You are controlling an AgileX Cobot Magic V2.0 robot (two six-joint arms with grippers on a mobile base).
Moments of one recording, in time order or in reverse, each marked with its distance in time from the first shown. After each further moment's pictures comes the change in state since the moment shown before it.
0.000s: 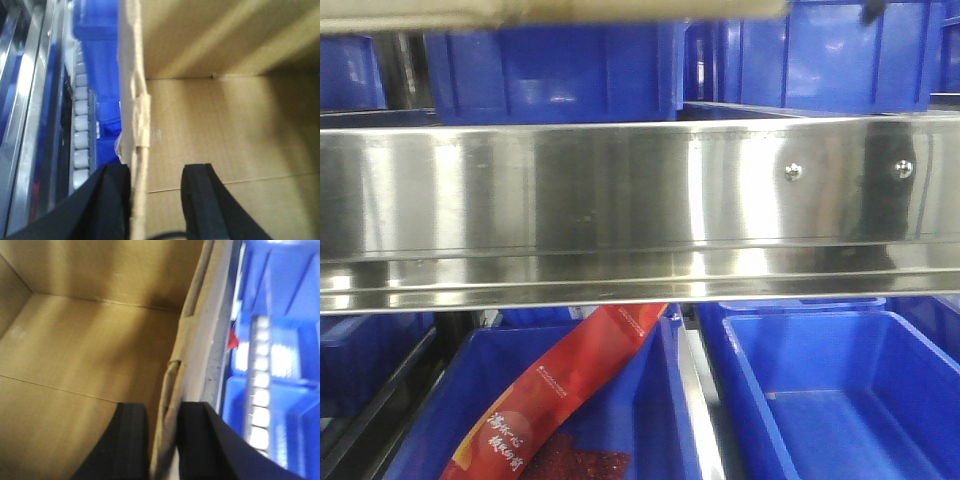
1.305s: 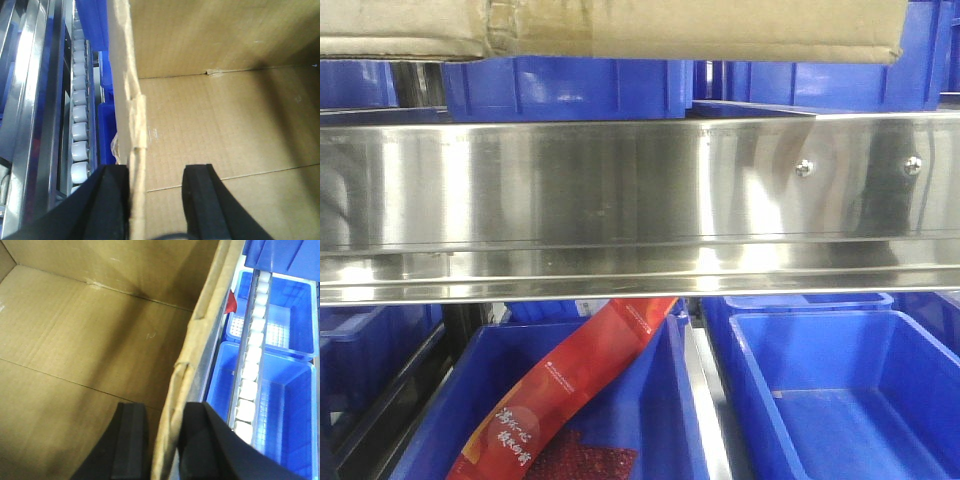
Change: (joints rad) left arm -0.247 -0.262 0.288 0.202 0.027 -0.161; right arm 0.106 -0.318 0.454 -0.076 -0.044 0.019
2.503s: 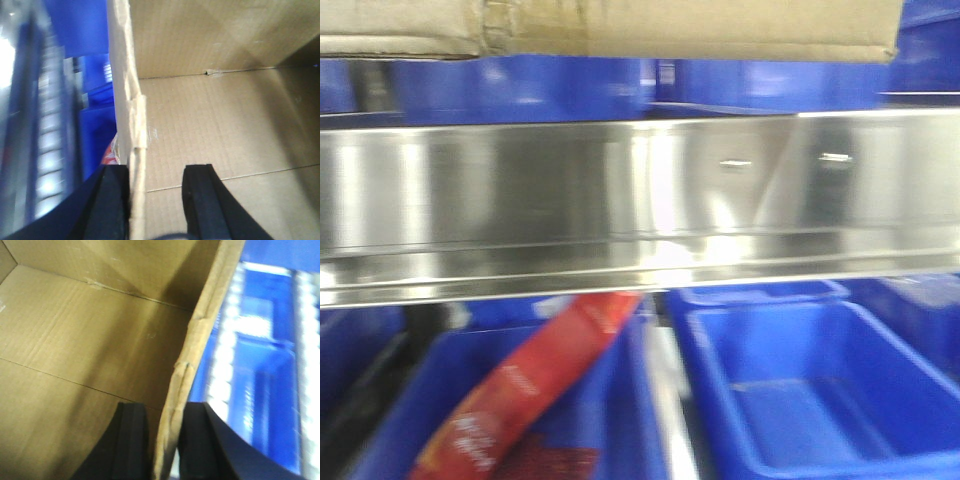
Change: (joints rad) left arm 0.000 0.000 0.000 0.005 0.002 0.000; right arm 0.003 0.000 0.000 0.000 -0.005 0.000
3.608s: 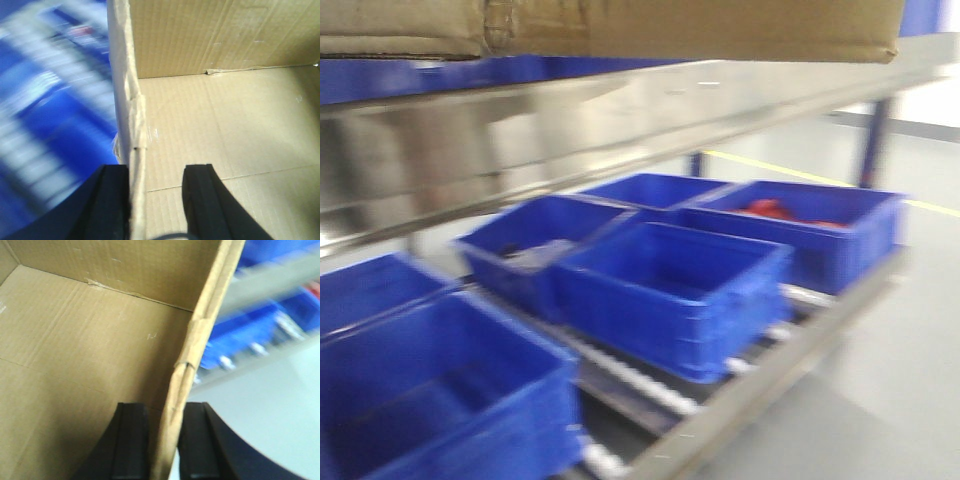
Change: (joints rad) left arm 0.000 0.000 0.000 0.000 0.000 0.000; right arm 0.000 0.000 0.000 0.002 -0.002 0.000
